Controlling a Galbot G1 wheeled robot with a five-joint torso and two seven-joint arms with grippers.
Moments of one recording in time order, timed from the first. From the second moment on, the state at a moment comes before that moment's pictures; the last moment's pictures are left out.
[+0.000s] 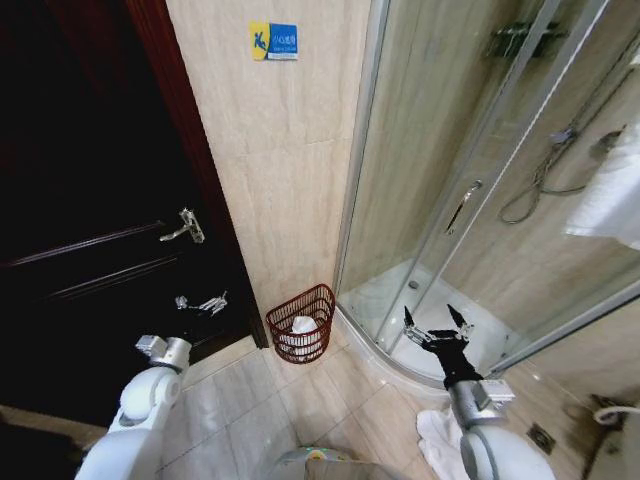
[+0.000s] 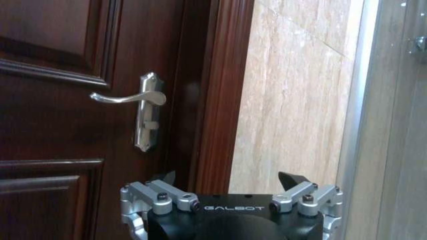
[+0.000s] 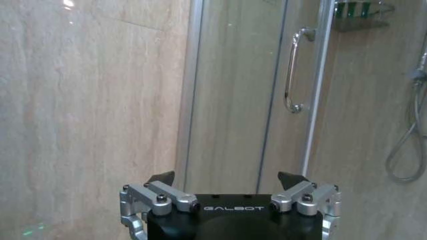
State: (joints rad) left arm 1.47 -1.19 -0.79 -1.93 -0.56 -0.07 0.18; right arm -1.73 1.56 0.71 2.39 0.03 -0.16 -0.18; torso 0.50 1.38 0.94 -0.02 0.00
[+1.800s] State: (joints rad) left arm 1.48 -1.18 -0.72 -2.00 -0.55 -0.11 0.15; right arm -1.81 1.44 0.72 2.39 0.08 -0.05 -0.17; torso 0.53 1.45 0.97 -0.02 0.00
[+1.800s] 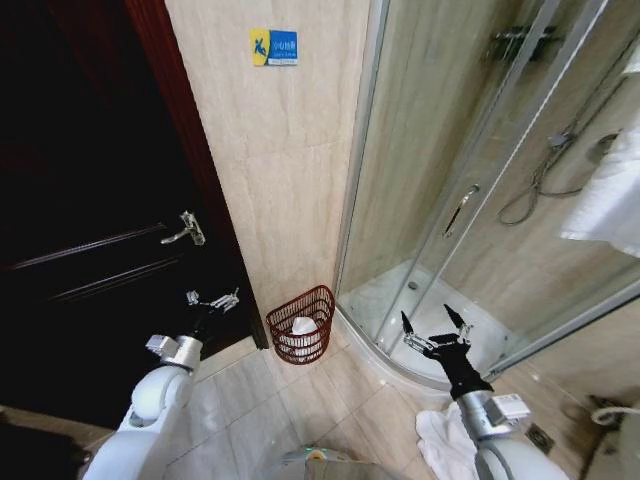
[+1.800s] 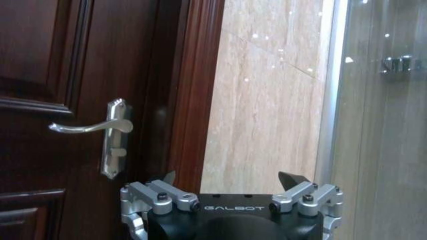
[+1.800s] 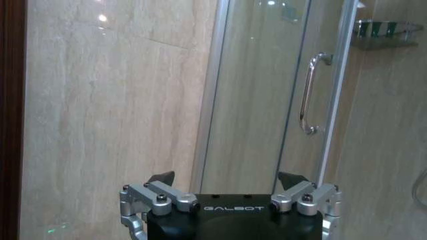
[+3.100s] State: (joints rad) left arm 1.51 -1.18 -0.73 -2.02 -0.57 -0.13 0.15; right arm -1.83 1.47 0.72 2.39 0.07 -0.03 -0.19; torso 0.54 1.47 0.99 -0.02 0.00
